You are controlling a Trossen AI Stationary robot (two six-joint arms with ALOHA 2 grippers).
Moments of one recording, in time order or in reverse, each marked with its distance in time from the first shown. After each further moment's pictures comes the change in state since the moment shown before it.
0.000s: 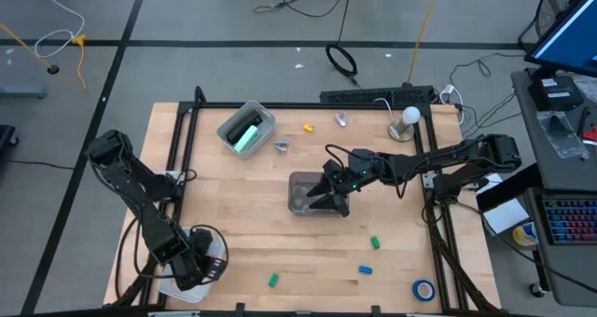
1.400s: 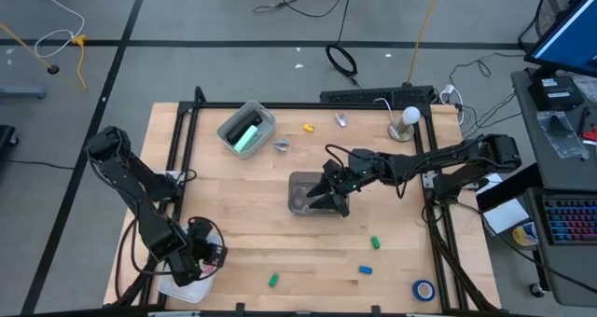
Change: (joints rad) left arm 0.000 -0.046 0.000 -0.101 -0.251 -0.048; right arm 0.001 0.000 0.000 0.001 0.000 0.004
